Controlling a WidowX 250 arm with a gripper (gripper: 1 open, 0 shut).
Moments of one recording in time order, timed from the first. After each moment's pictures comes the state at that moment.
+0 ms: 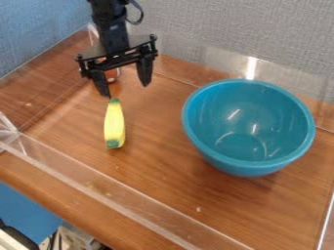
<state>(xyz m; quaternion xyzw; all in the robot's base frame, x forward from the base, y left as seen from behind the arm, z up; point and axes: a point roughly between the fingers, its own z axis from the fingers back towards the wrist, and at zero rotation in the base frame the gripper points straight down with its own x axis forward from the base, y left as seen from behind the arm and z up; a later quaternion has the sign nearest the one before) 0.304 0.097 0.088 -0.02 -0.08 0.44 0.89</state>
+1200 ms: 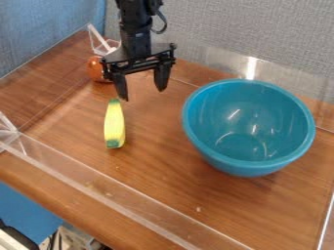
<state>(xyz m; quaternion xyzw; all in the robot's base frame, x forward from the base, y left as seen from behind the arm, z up) 0.329 0.087 0.063 0.01 -0.06 0.43 0.90</state>
